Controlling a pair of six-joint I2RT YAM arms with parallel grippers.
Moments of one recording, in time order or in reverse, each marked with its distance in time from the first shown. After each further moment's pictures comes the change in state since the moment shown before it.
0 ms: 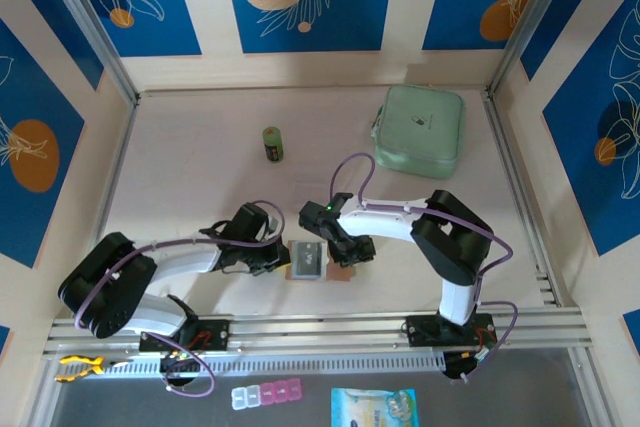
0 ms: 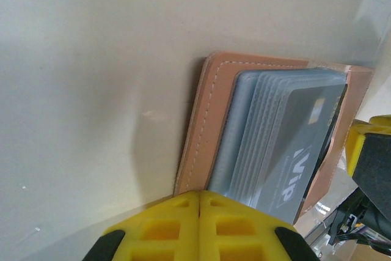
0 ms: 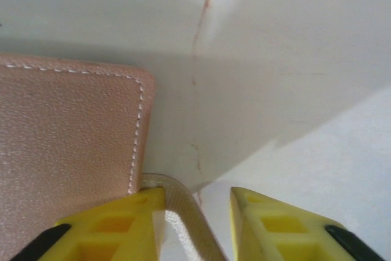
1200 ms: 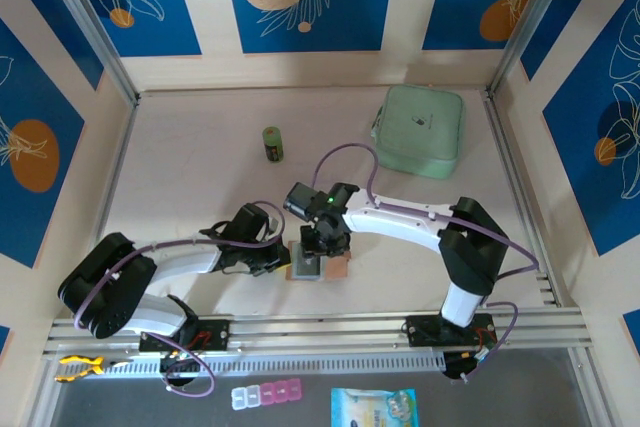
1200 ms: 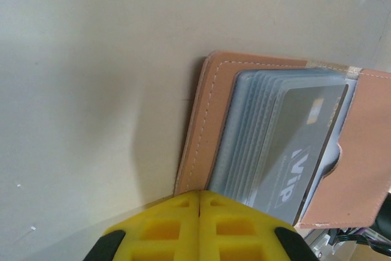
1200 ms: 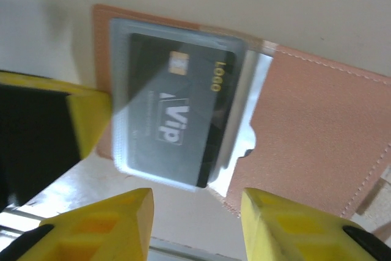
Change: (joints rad) left arm -0.005 -0.002 -0.004 0.007 -0.004 -0.008; right arm 0.038 -0.092 0.130 0.128 -0.242 0.072
